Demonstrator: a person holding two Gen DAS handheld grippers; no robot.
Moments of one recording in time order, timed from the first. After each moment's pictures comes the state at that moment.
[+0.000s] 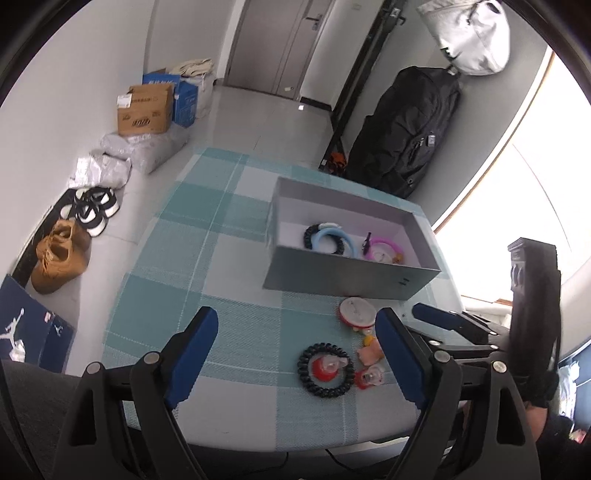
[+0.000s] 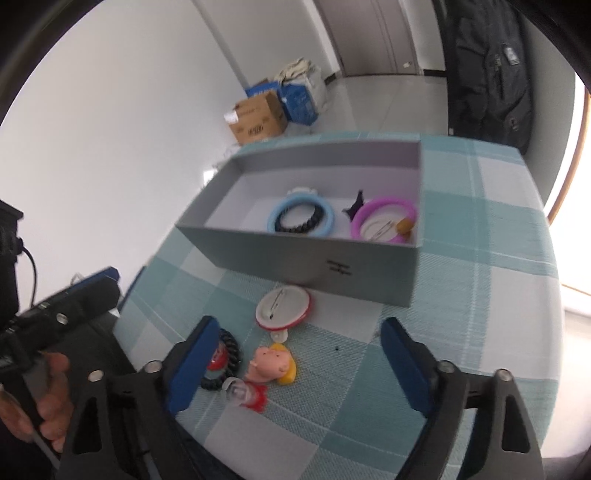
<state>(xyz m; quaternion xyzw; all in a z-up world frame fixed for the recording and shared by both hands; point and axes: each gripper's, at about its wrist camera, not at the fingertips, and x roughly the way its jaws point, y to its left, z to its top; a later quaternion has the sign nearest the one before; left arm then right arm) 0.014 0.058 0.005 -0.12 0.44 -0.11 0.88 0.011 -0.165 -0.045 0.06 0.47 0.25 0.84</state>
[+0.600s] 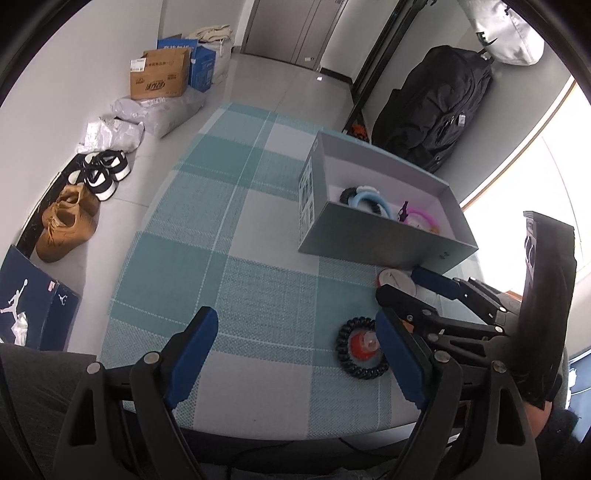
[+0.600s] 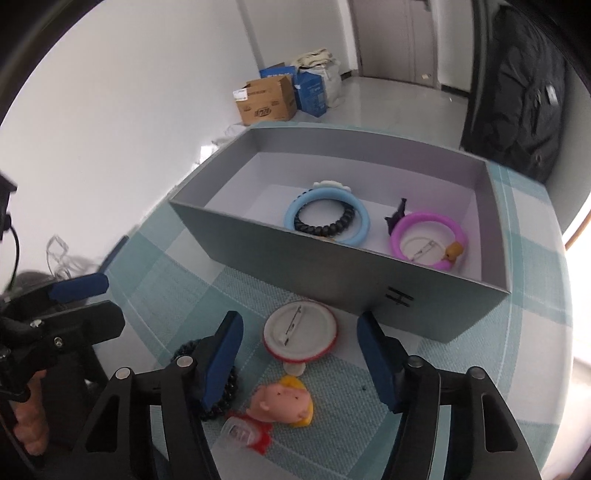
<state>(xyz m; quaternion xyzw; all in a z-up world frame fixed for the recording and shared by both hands) 0.019 0.071 -0.020 -0.13 0.50 -0.09 0.85 0.021 -0.119 -0.056 -0.03 0.46 0.25 0.85</state>
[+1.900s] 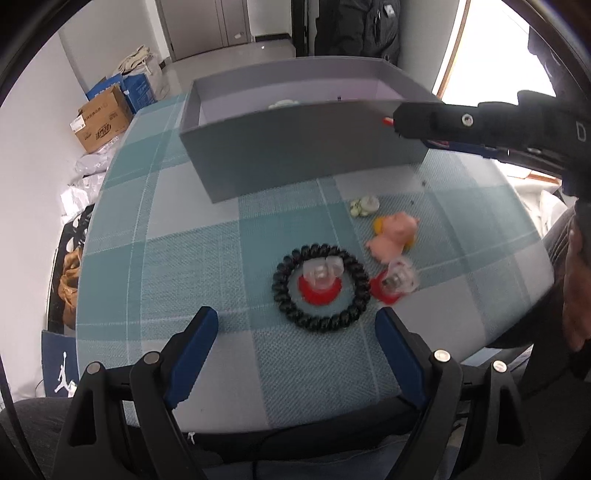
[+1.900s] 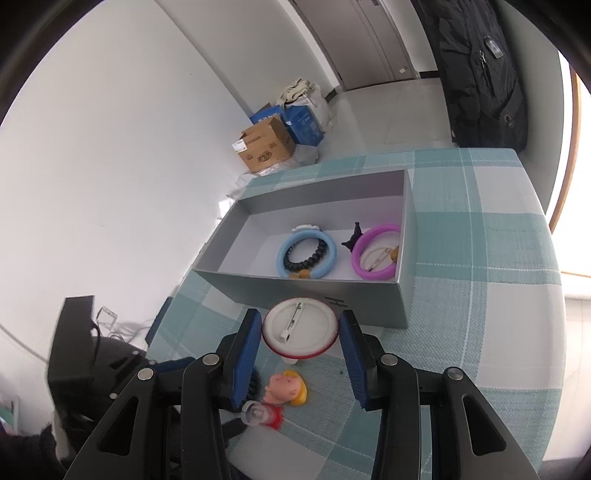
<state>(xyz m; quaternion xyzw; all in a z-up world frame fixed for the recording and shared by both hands) 0.001 0.004 -0.040 0.09 0.54 -0.13 0.83 0.020 -0.192 -0.027 0.14 0.43 0.27 0.85</state>
